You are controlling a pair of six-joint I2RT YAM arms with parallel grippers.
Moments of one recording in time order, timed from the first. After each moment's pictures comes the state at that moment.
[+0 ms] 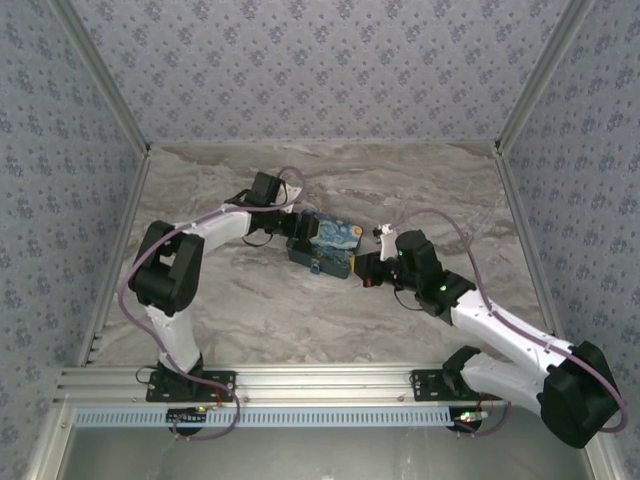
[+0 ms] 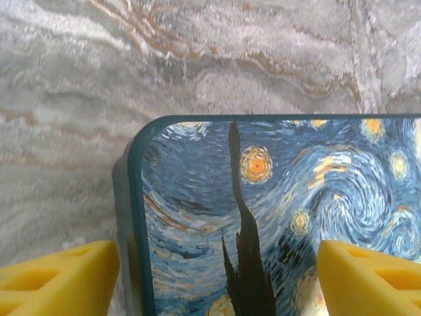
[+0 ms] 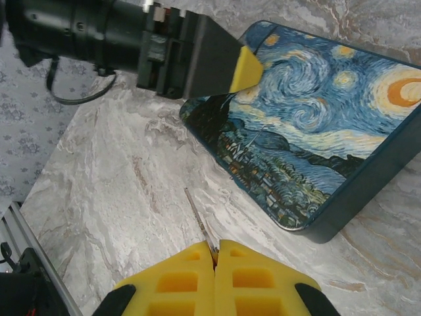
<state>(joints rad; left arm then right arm) -0.46 1.85 1.22 -0.31 0.43 -0.22 0.63 1.02 0.57 -0.07 -0.26 0.51</state>
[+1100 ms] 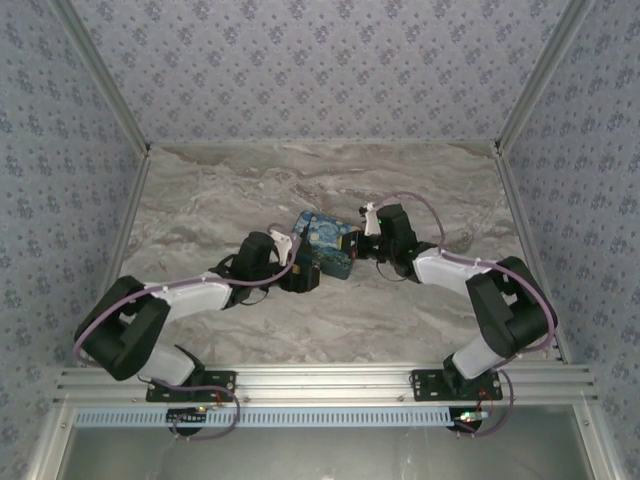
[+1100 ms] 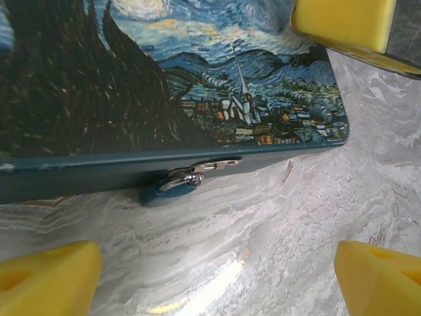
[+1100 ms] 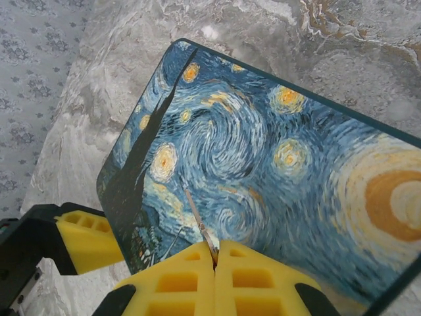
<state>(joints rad) -0.65 1.45 0.56 0.22 0.37 -0.46 0.49 1.57 0.74 0.21 -0.42 0.55</state>
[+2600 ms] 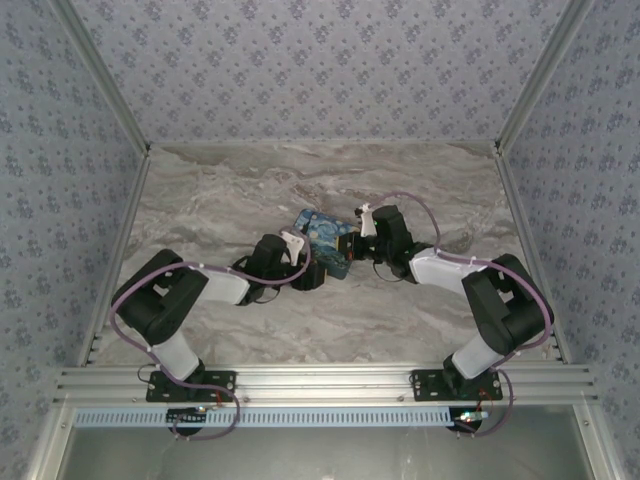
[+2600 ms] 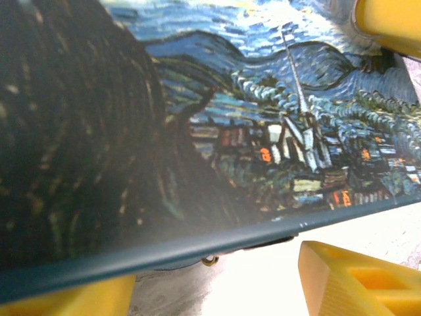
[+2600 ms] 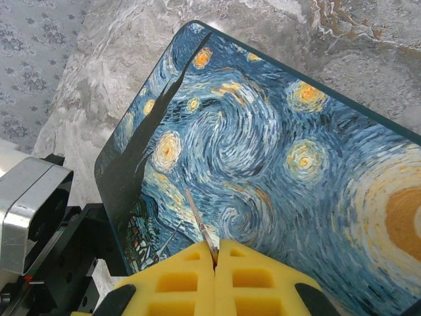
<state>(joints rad) -0.68 1.69 0.59 0.45 0.34 -0.45 0.52 1.58 0.74 0.23 -0.39 0.53</state>
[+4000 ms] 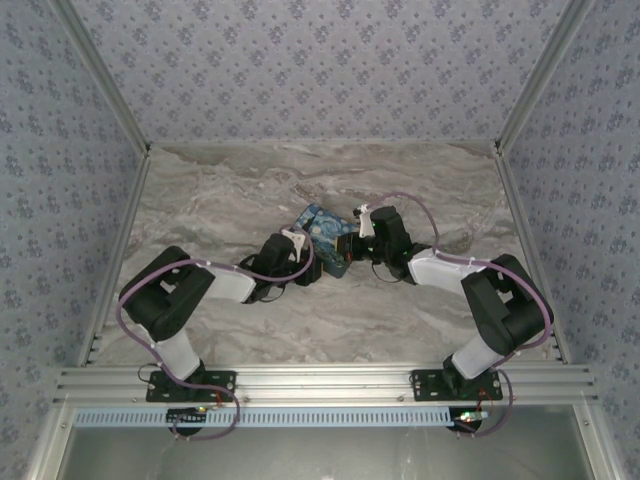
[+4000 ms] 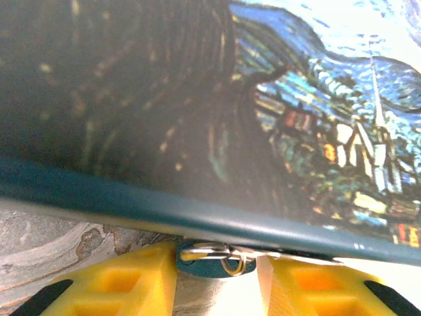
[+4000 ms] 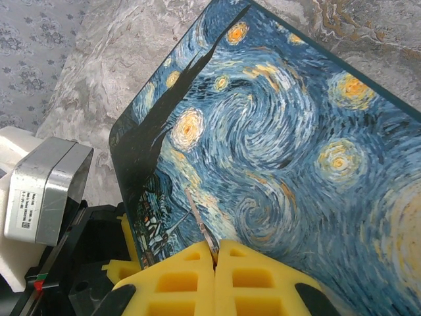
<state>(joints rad) -0.71 1.72 0.64 0.42 0.17 -0.54 0.54 1.58 0.74 0.24 -0.37 0.53</state>
